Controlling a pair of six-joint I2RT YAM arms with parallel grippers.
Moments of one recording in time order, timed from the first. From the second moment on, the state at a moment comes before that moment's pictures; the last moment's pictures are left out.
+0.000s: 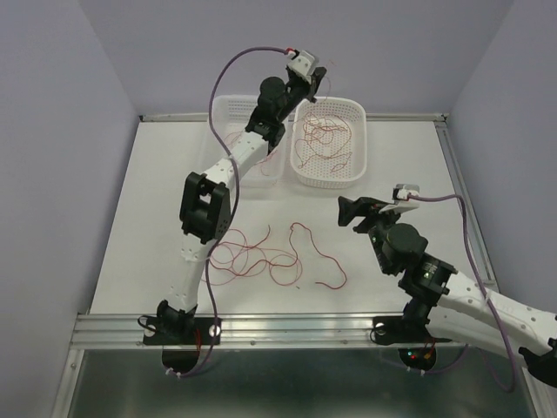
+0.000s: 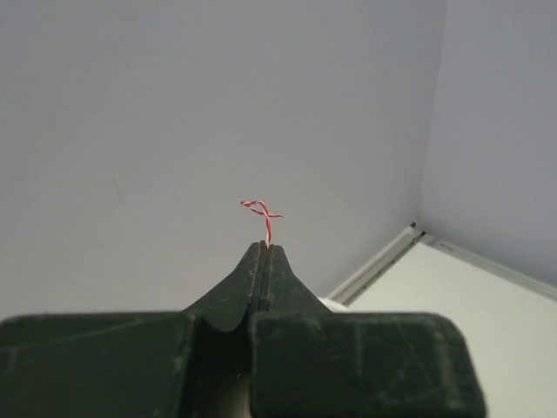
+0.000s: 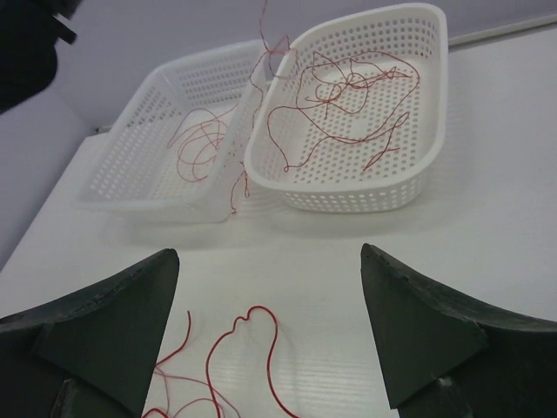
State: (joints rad) left arm -0.53 2.28 2.18 0.48 0.23 0.01; right arm 0.96 0.73 0.55 0.16 0.80 0.40
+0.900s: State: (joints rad) left arm -0.54 2.13 2.25 0.57 0.27 0.16; right arm 0.96 0.70 0.55 0.13 0.85 0.36
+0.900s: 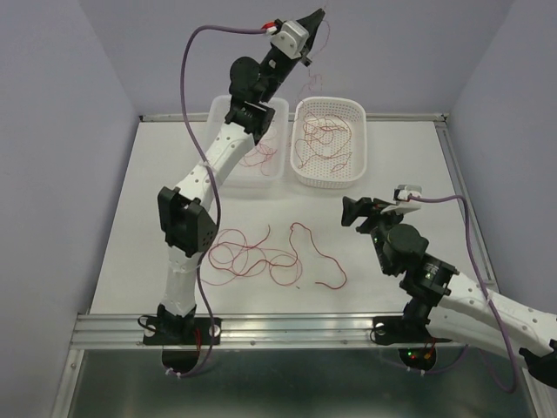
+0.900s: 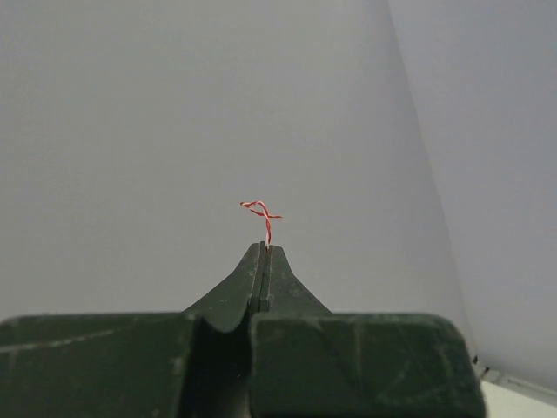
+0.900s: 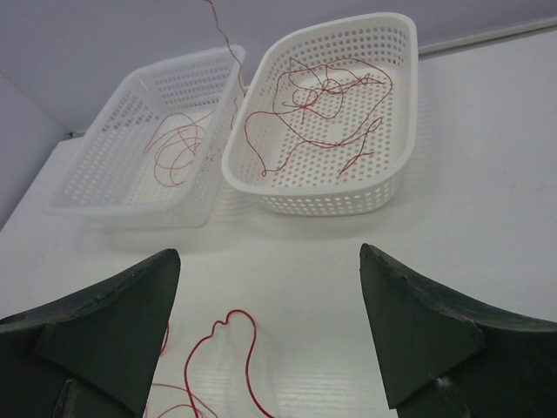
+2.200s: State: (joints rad) left arm -0.74 1.98 2.19 0.65 0.28 0.61; right arm 0.44 1.50 1.03 0.50 0.20 0.17
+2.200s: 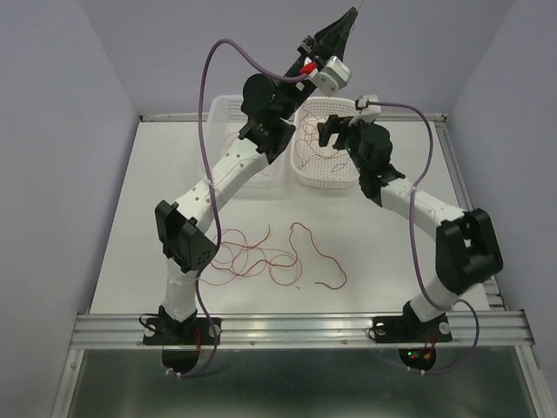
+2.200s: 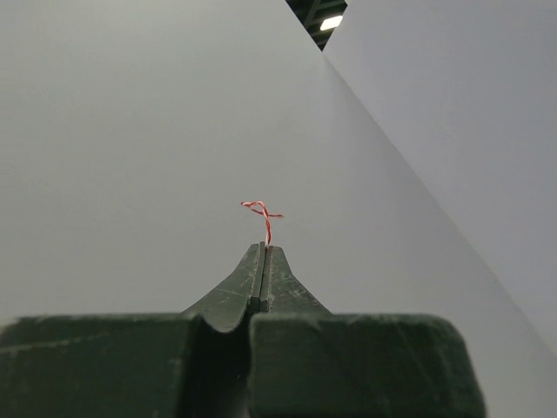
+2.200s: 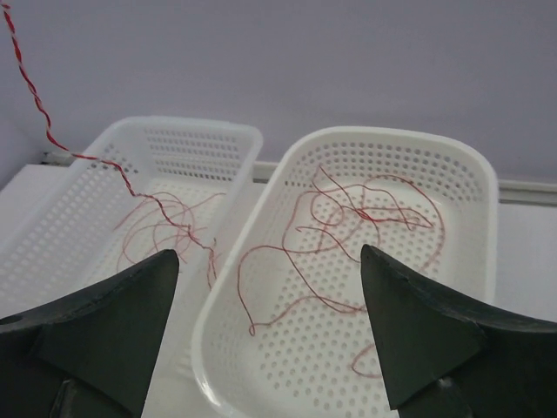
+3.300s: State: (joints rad) left arm -0.74 1.96 2.15 0.66 0.26 0.67; right arm 0.38 1.77 1.40 0.71 -0.33 0.26
